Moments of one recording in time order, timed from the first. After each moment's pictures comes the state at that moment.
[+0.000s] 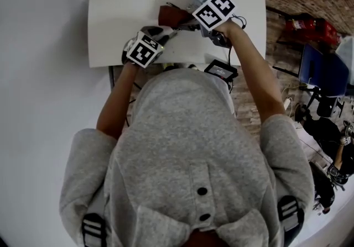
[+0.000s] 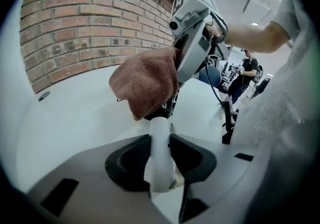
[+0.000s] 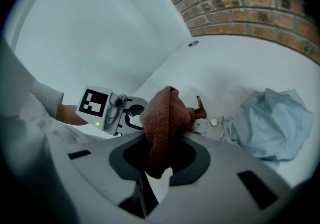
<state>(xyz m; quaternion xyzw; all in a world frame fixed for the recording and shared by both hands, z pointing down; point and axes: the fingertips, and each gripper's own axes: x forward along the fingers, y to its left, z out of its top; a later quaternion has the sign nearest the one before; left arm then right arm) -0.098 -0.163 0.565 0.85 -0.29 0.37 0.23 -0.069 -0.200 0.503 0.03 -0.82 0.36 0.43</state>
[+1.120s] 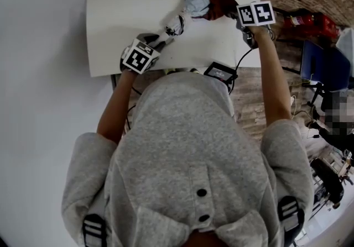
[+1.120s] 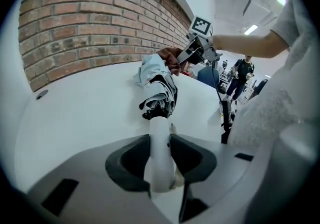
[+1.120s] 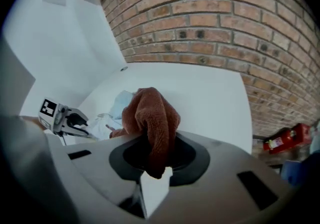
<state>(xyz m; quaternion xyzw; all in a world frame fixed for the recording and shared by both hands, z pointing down) -0.098 -0.164 0.566 0.85 -0.28 0.37 0.24 0.126 -0.312 0.499 0.36 -0.78 0.32 0.40</state>
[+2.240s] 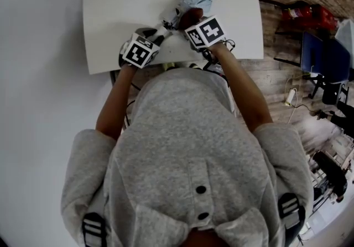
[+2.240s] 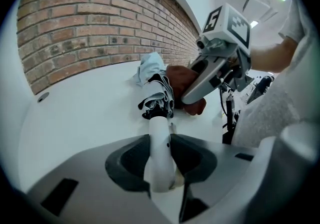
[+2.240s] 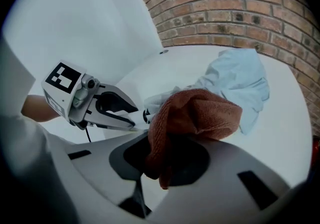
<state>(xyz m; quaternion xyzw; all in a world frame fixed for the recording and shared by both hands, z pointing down) -0.097 -0.162 0.567 0.85 -0.29 0.38 0.23 -0.030 -0.189 0.542 0.25 -0.82 0.32 0.41</state>
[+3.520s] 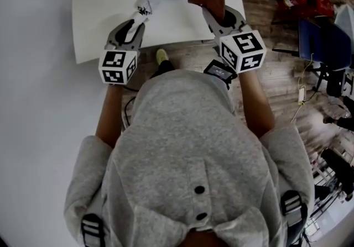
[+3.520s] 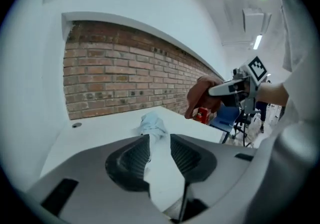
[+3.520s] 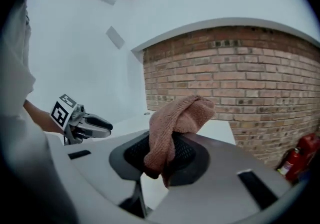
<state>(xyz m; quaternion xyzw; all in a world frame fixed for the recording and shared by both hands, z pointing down) -0.045 -0.105 0.417 0.85 -0.47 0.19 0.13 0.147 -0.131 0.346 0.42 -0.88 0.11 0.16</state>
